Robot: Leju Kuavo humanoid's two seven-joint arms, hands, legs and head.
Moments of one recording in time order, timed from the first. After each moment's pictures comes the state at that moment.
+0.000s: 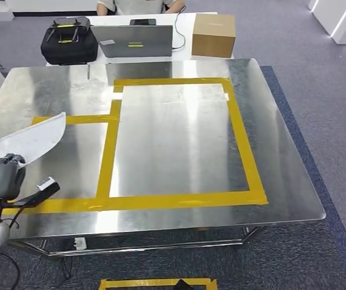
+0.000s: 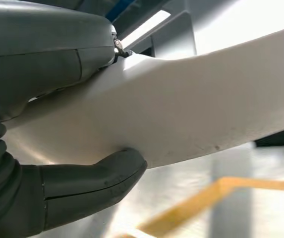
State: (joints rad) left arm -0.47 0.27 -0.06 -0.92 -1.38 0.48 -0.01; right arm -0.09 0.31 -0.52 -0.19 1.24 0.01 -0.04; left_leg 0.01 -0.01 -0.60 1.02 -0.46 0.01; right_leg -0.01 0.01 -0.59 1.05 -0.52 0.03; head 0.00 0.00
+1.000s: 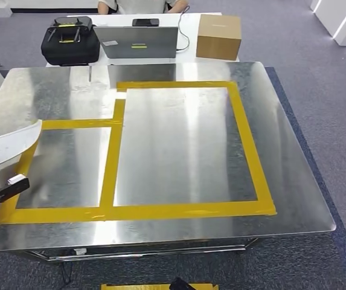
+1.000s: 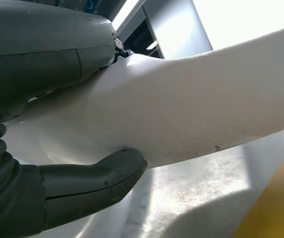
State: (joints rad) left arm -0.72 0.39 -0.11 -0.44 -1.38 0.50 -0.08; right arm -0.10 0.31 -0.49 -0.20 1.23 0.04 -0.07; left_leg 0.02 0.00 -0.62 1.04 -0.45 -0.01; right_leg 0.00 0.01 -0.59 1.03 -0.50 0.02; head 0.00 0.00
